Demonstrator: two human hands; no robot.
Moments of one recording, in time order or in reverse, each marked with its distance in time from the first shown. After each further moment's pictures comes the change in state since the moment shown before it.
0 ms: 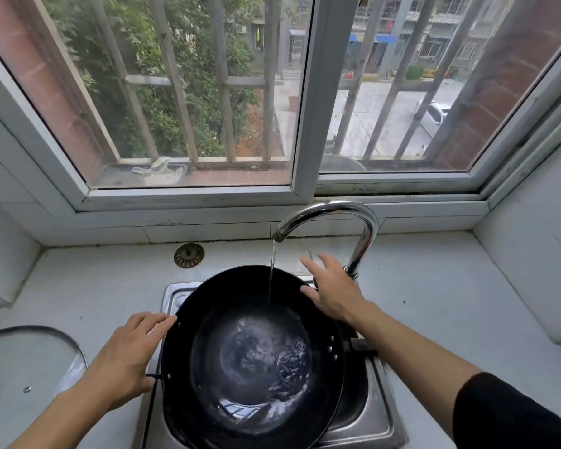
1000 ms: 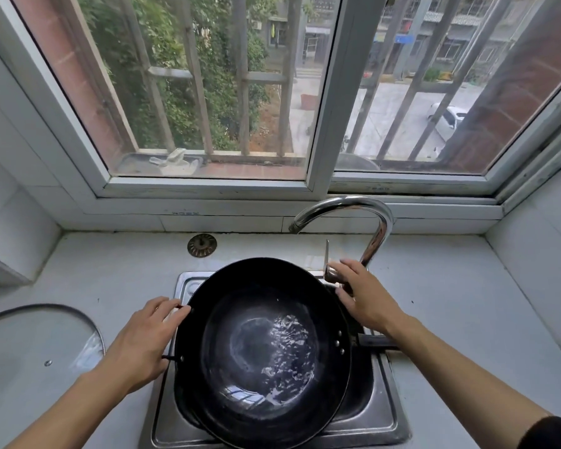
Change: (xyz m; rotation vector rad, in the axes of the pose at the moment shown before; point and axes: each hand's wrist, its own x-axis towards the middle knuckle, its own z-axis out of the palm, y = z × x) left_hand -0.003 0.007 -0.002 0.083 0.020 -0.038; right_hand -0.034 0.019 -0.020 0.126 0.013 -0.059
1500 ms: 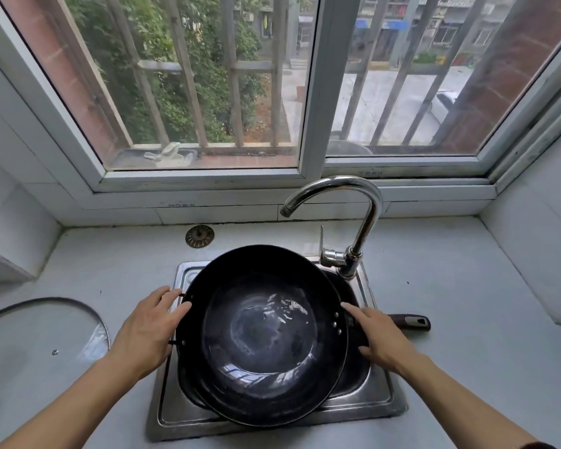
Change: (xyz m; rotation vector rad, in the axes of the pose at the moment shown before) left_hand -0.006 0.019 -0.003 0.114 0.047 0.031; right_hand -0.087 0.057 0.059 -0.169 -0.261 0.119
